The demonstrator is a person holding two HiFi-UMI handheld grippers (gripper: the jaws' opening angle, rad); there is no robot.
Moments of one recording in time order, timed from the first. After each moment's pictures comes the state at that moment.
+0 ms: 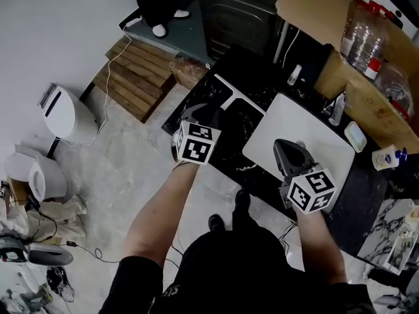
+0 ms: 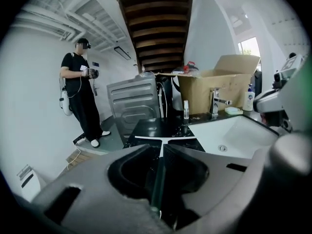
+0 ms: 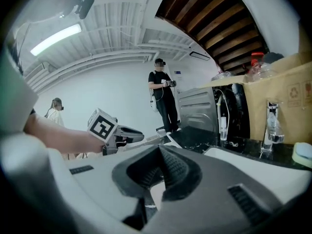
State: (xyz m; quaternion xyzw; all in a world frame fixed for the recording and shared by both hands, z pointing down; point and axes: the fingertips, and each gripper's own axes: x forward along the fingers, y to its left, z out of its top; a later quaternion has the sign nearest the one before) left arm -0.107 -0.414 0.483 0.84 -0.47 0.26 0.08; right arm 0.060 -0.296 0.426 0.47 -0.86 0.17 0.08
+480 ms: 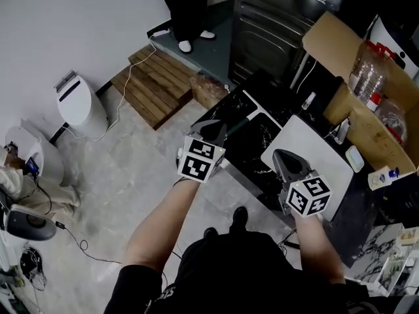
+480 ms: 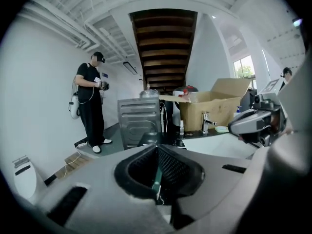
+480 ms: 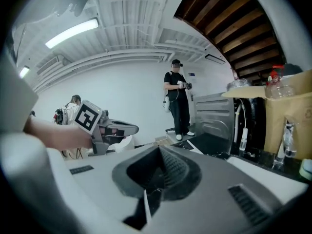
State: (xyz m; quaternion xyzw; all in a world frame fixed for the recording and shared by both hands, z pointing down) left arm -0.166 -0.322 0.404 0.86 -0.48 0.17 0.06; right arm -0.014 -0.253 0.391 0.42 -0.89 0.12 0.10
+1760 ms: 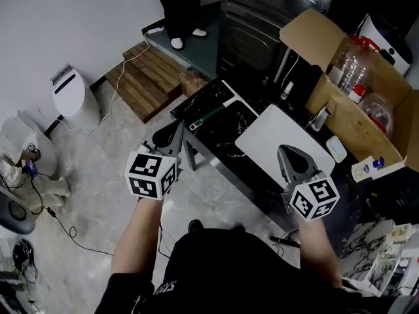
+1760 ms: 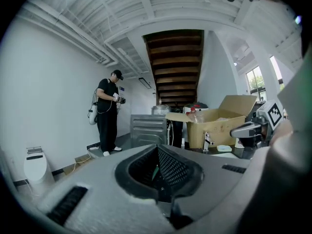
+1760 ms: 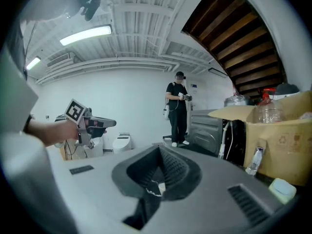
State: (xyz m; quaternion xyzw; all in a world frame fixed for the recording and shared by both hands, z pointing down) left arm -0.187 -0.220 0.322 0.82 -0.56 0.08 0.05; right arm 0.077 -0.200 0.333 0.42 -0.90 0.05 0.08
